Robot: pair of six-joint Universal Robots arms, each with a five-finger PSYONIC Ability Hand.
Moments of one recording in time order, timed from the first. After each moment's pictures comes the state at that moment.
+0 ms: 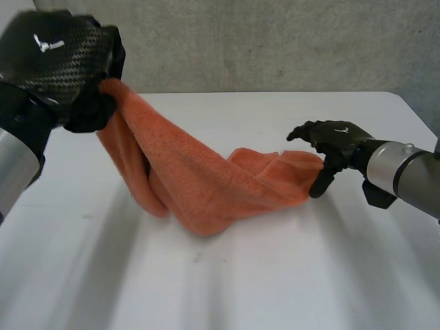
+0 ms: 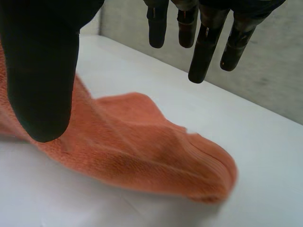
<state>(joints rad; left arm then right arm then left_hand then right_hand) 4.15 -1.36 -1.54 3.08 -1.64 3.51 1.81 -1.18 1.34 0.25 1.12 2.94 1.14 1.20 1.19 1.19 0.97 0.21 0.22 0.45 0.24 0.07</state>
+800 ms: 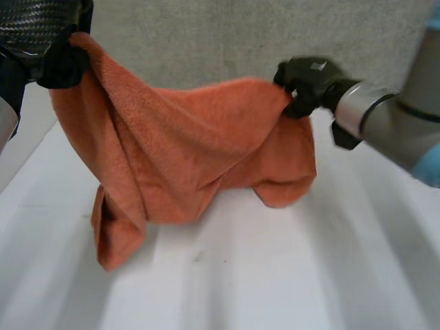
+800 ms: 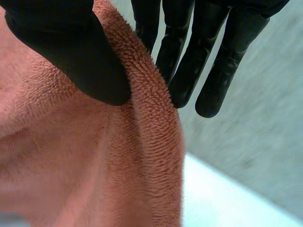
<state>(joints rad) 4.23 -1.38 -1.51 3.18 -1.64 3.58 1.95 -1.10 0.98 0.22 1.25 3.05 1.14 1.20 1.19 1.19 0.97 0.97 1.17 1.18 1.19 0.98</state>
